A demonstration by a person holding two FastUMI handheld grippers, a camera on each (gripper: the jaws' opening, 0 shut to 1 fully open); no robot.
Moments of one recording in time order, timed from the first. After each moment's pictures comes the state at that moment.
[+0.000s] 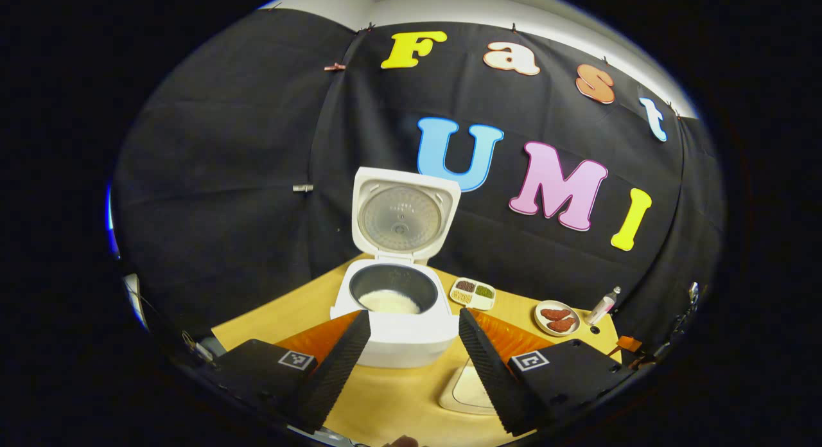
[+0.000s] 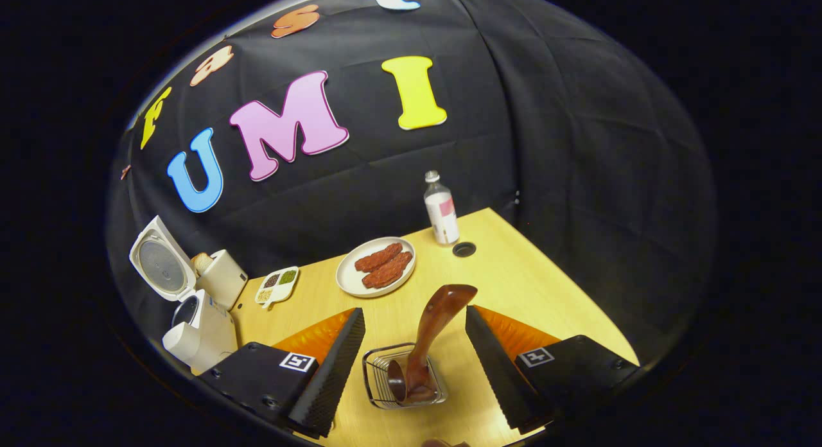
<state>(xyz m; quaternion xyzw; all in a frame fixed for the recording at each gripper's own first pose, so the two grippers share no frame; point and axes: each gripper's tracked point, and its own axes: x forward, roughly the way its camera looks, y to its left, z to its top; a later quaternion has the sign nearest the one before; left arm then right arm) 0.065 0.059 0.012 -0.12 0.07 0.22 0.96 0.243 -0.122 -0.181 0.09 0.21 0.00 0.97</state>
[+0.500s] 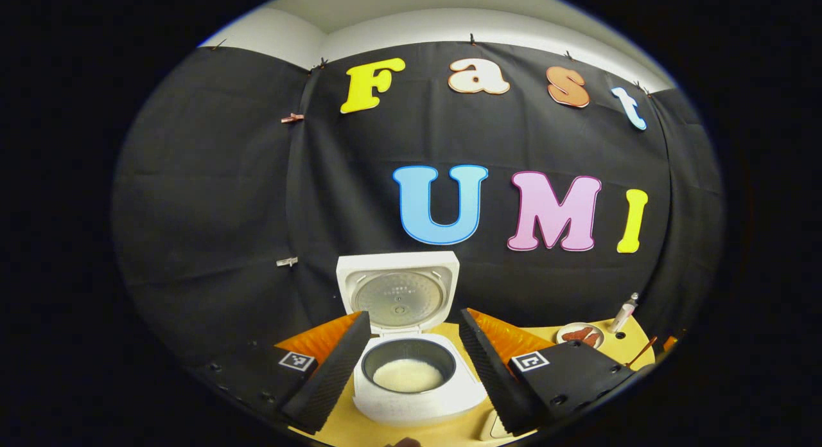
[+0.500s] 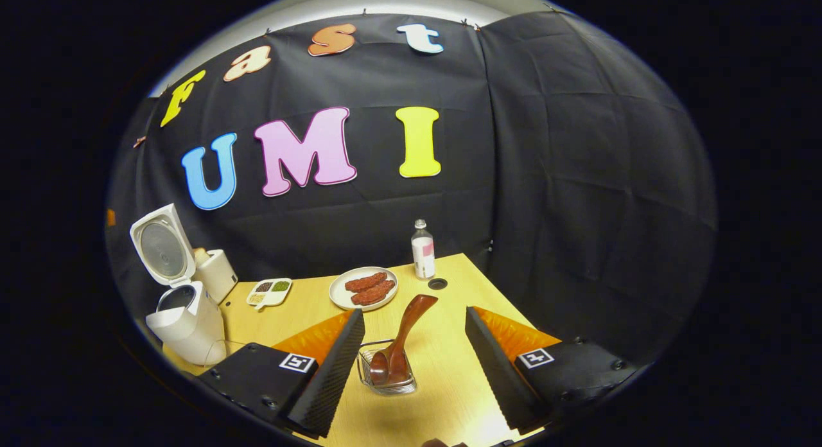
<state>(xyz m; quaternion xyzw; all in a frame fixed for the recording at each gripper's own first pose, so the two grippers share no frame) 0.143 0.122 0.119 -0.02 0.01 0.20 0.98 0.165 -0.121 -0.115 0.01 0.14 -0.01 0.99</state>
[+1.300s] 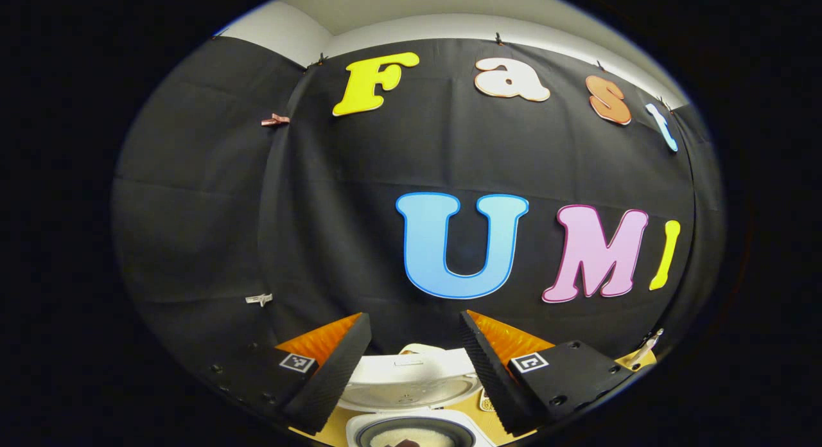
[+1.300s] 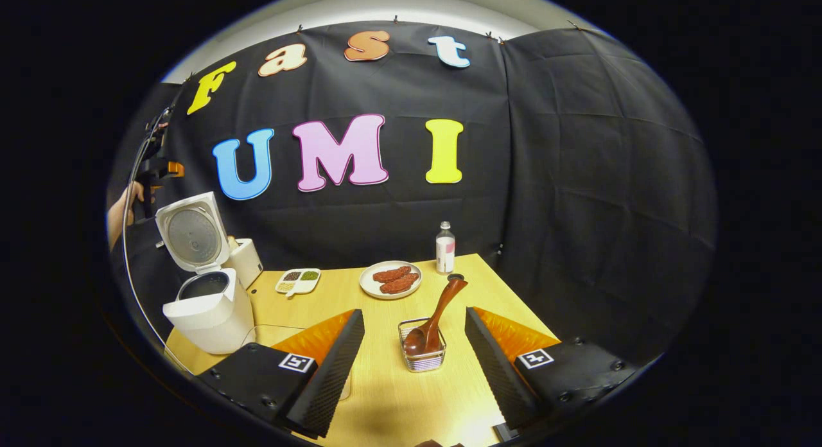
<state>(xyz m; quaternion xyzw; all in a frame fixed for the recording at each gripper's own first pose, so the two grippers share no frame) 0.332 0.246 0.173 -0.04 -0.04 0.20 0.98 0.093 -0.054 -0.093 0.00 0.14 0.00 0.99</state>
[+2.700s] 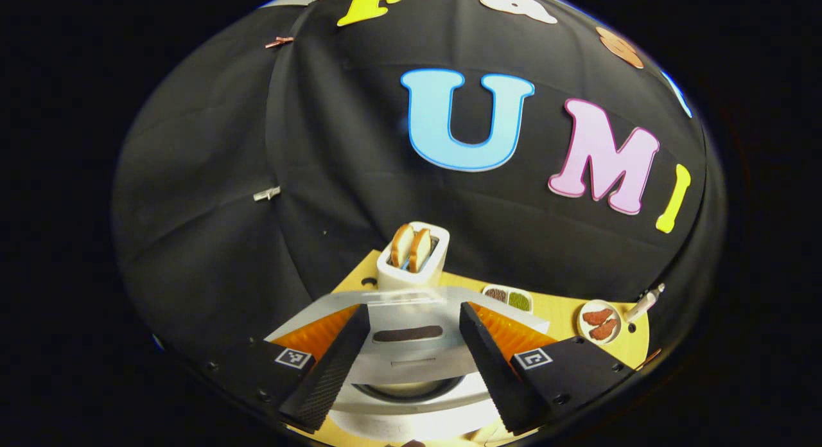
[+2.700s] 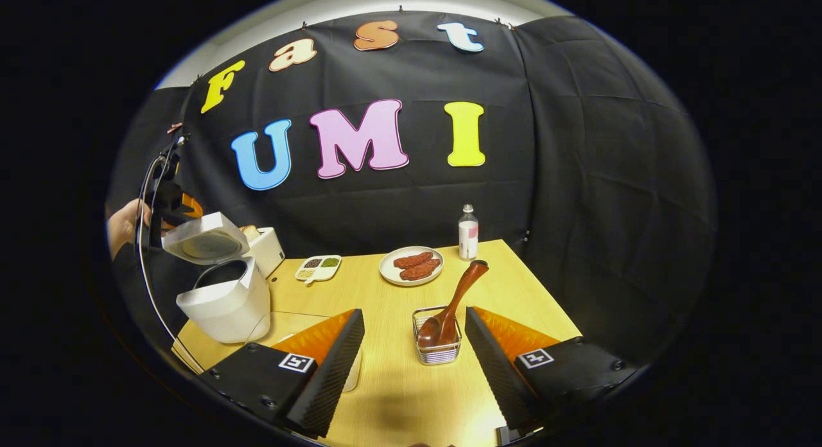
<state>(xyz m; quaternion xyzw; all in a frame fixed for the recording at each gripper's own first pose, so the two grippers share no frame) 0.263 0.171 0.000 -0.10 0.21 0.21 0.95 0.105 -0.062 -0.125 0.02 0.18 0.07 0.98</state>
